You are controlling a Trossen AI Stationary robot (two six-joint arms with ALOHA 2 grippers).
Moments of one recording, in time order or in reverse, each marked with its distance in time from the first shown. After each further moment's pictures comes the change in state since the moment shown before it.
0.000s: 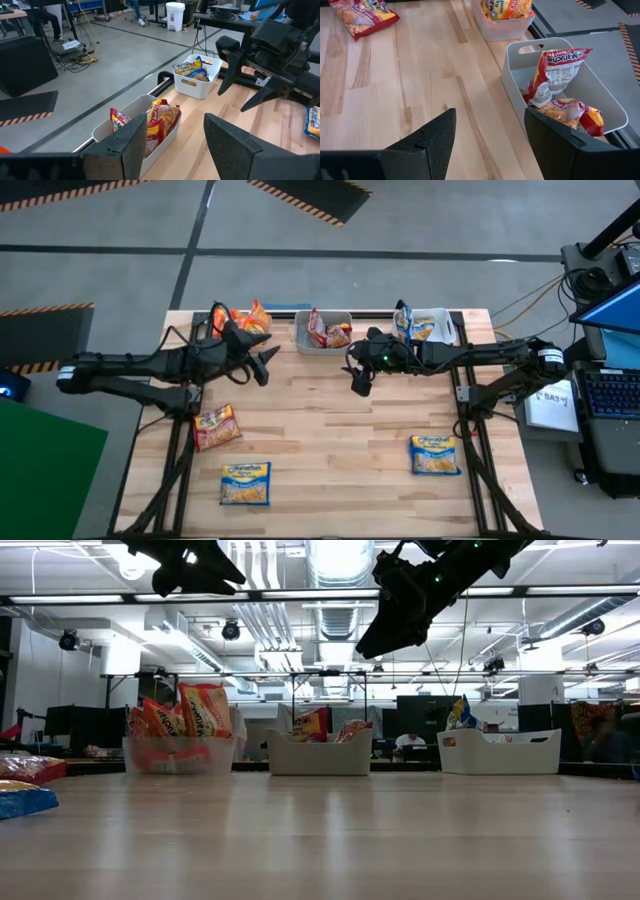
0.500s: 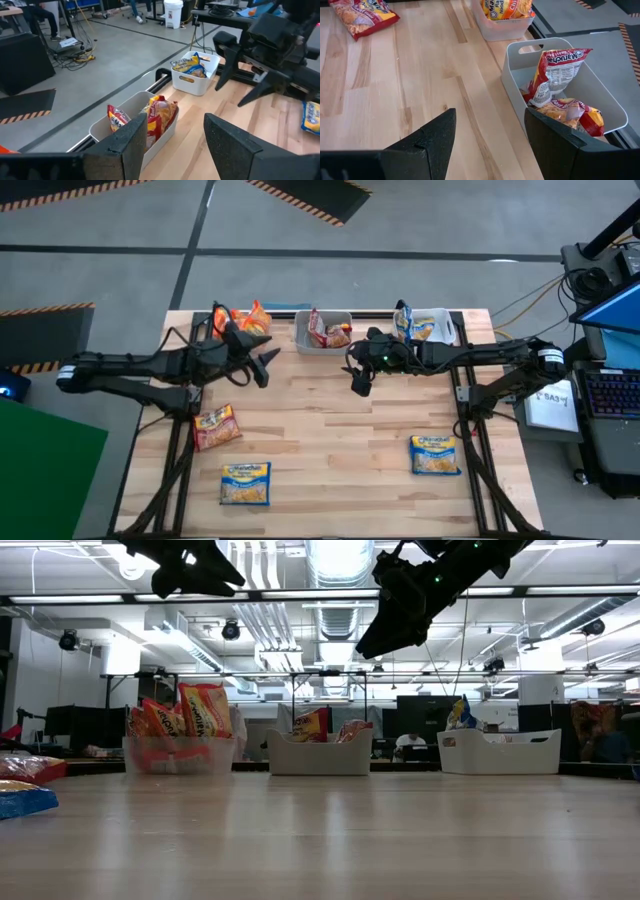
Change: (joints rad) left arm -0.017 0.000 -0.006 -0.011 0.001 -0.011; right arm 0.000 0.000 0.000 0.000 0.000 0.000
